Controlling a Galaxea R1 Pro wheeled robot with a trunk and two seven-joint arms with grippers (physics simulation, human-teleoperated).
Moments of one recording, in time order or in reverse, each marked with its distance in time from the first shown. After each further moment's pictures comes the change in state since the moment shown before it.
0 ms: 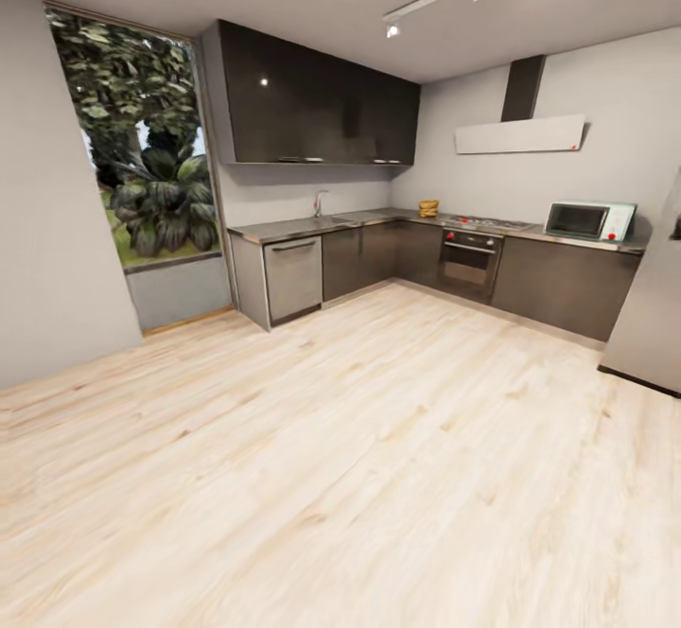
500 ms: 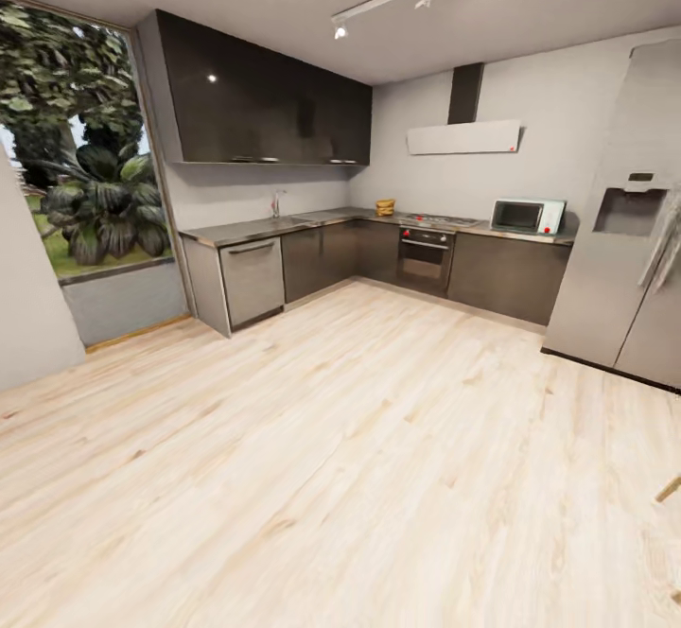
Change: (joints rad) left arm 0.000 -0.001 0.007 -0.001 0.005 0.001 0.000; right arm 0.000 0.000 0.000 0.000 0.000 -0.003 0.000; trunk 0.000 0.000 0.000
